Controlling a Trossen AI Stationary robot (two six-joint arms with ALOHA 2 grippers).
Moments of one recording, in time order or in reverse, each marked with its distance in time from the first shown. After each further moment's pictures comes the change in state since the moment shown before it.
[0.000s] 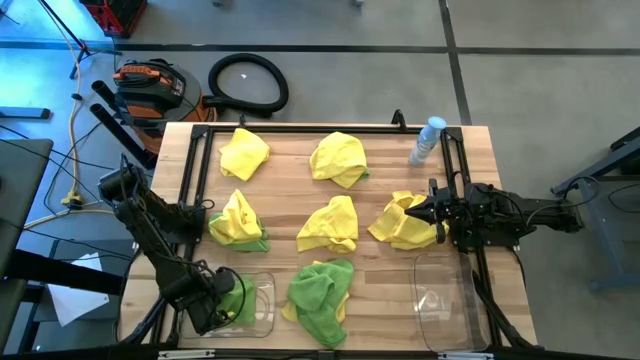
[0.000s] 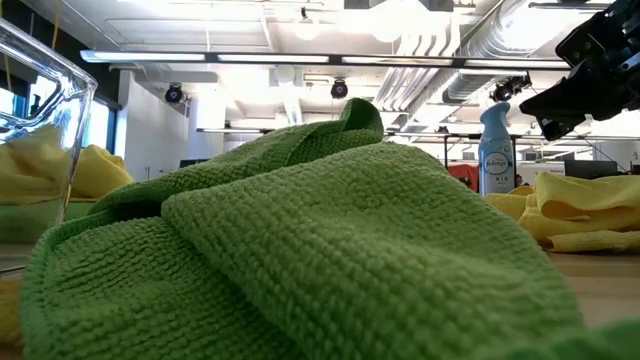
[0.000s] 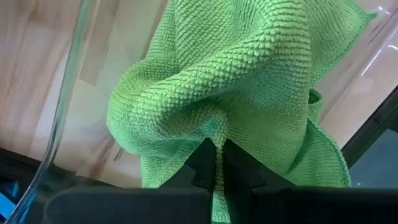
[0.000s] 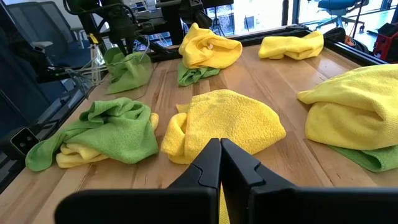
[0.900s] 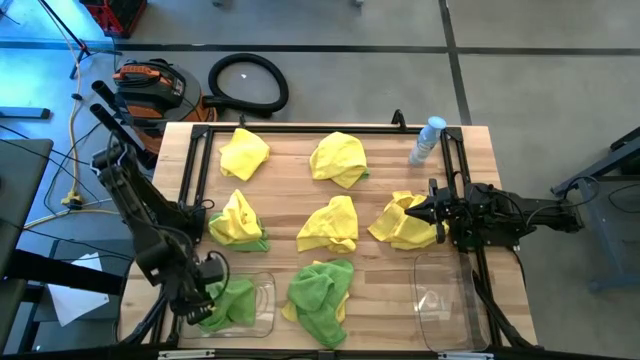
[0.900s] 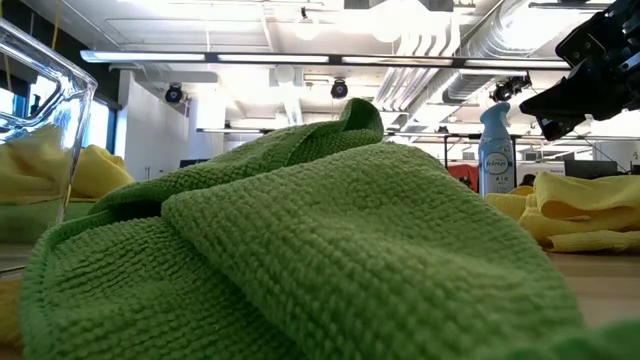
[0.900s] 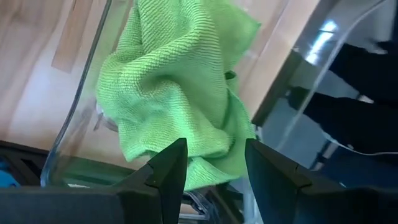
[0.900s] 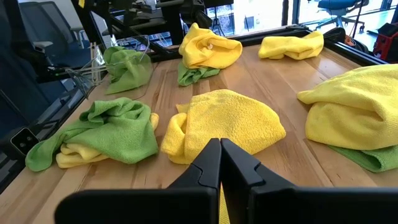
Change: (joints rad) left arm 0.005 -0.295 0.000 -0.007 0.010 -0.025; right arm 0.000 0.000 0.000 0.000 0.000 0.000
